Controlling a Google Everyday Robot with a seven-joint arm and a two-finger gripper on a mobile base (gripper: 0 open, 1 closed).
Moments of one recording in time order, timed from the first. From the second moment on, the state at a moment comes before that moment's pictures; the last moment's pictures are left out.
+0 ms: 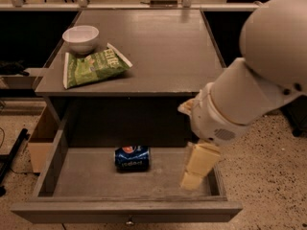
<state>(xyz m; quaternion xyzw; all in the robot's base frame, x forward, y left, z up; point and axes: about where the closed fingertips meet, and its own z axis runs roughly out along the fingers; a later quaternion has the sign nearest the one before) 0.377 -0.065 0.867 -0.66 0.72 0.11 0.18</state>
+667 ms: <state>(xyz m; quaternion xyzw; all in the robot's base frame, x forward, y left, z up) 0.385 -0.029 0.842 -0.67 0.71 0.14 0.18</state>
